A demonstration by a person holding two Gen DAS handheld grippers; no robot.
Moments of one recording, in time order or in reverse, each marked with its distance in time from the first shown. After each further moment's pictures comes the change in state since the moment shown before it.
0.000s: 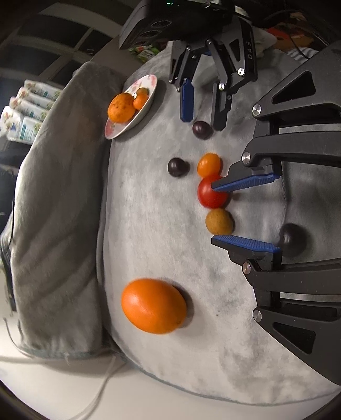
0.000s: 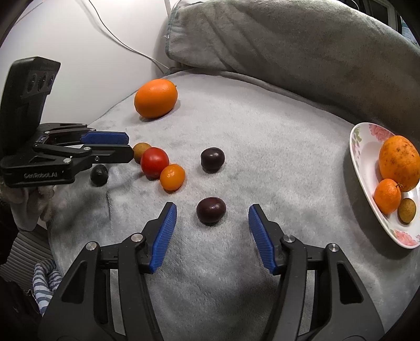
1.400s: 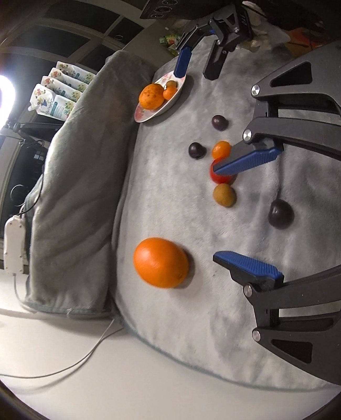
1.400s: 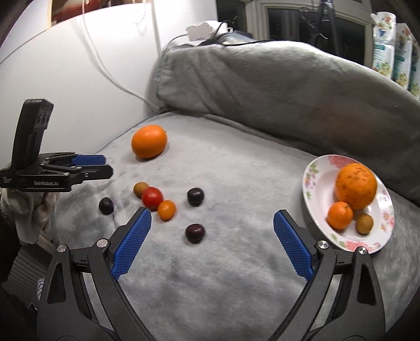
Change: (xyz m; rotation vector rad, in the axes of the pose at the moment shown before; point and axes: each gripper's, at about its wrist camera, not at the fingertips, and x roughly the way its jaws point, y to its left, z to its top) left arm -0.033 0.025 -0.008 -0.146 -0.086 0.049; right arm -0.061 -0.003 0.013 0.011 -0.159 -0.075
